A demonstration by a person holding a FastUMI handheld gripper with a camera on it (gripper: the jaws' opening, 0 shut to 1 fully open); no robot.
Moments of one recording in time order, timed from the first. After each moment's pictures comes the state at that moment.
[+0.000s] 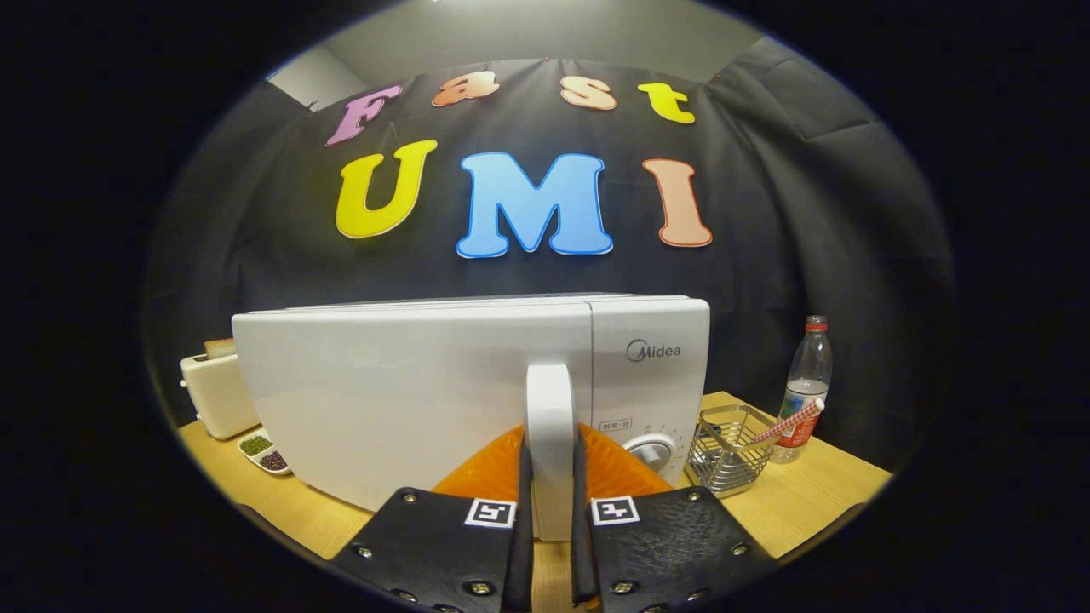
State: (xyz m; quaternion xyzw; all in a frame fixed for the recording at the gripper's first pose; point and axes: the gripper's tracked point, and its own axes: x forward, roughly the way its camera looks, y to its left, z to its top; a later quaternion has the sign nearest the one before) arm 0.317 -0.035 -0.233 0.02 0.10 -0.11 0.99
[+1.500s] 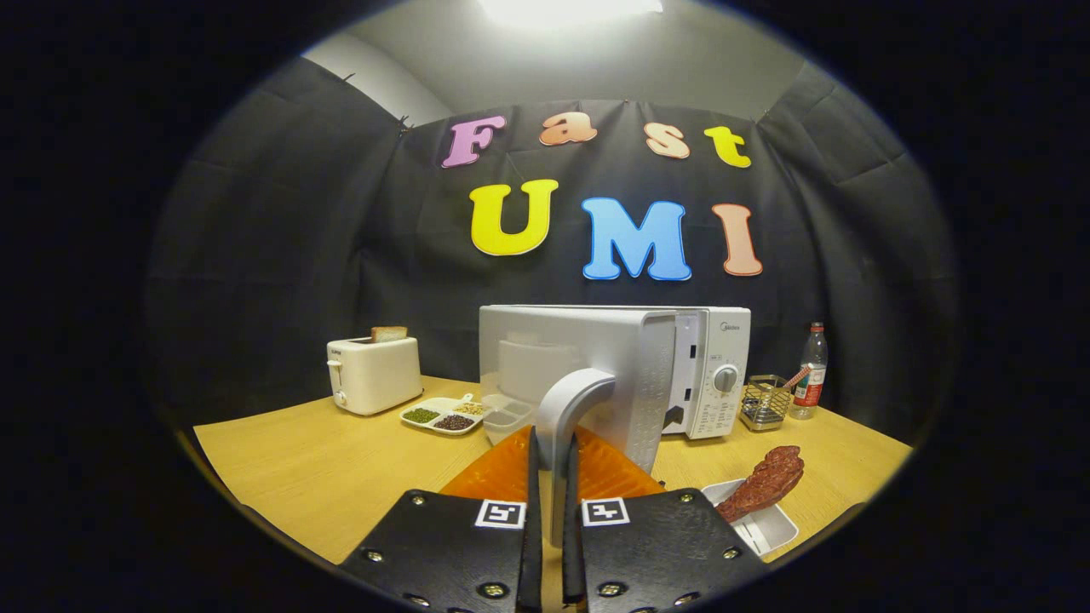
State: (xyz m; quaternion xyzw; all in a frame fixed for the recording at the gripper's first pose) arm 0.110 0.194 -0.206 -0.01 0.06 0.00 1.00
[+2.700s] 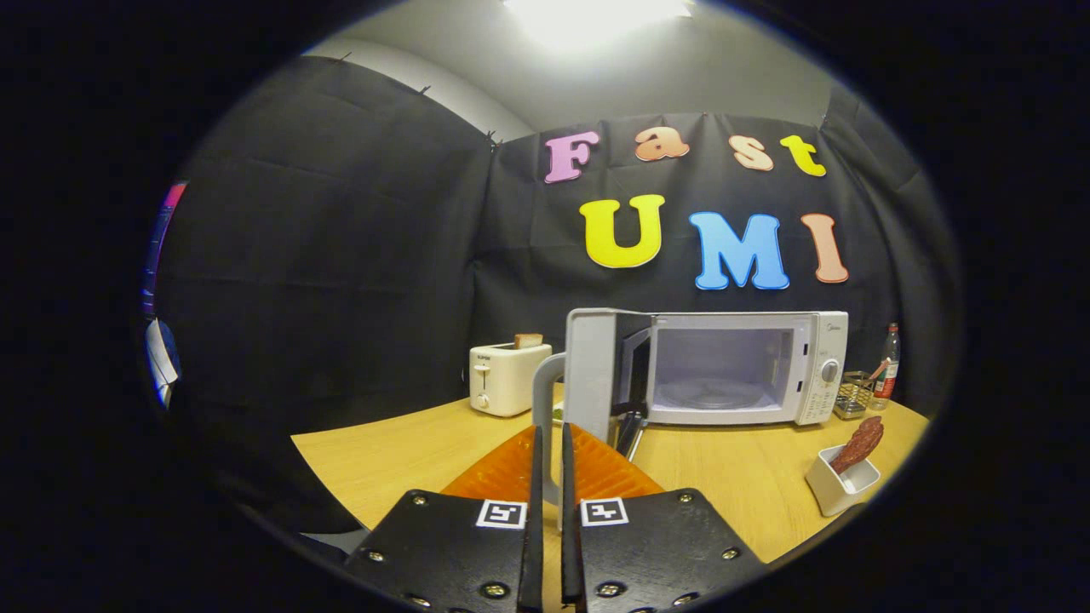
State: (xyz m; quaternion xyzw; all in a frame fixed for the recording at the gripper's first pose) arm 0.033 0.313 -0.187 0.00 0.04 0.14 0.99
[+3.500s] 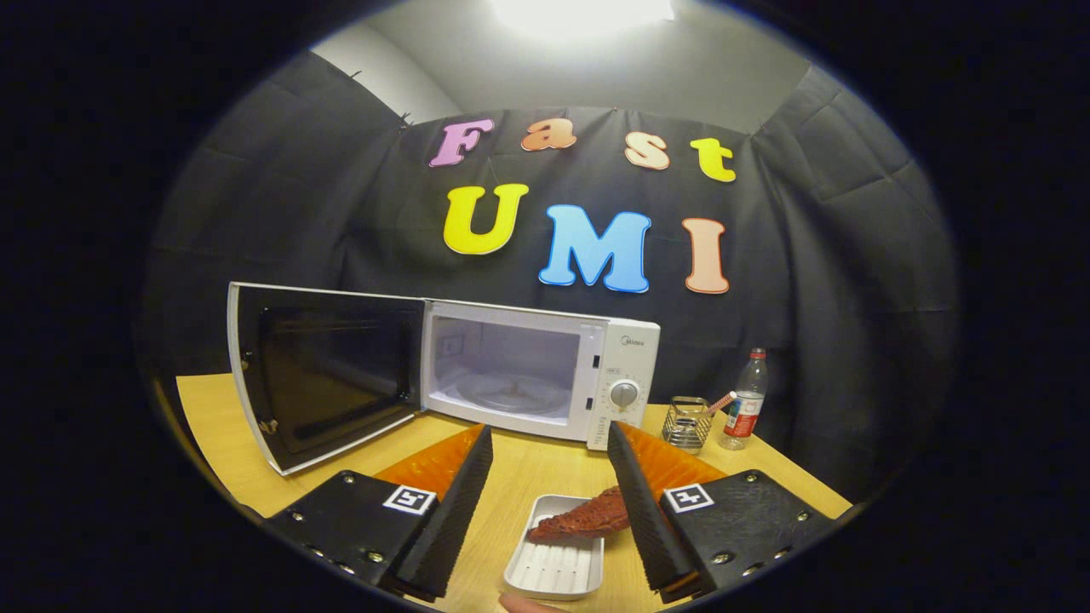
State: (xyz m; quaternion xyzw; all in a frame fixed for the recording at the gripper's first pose) arm 0.081 0.010 -0.203 -0.05 0.08 -0.01 1.00
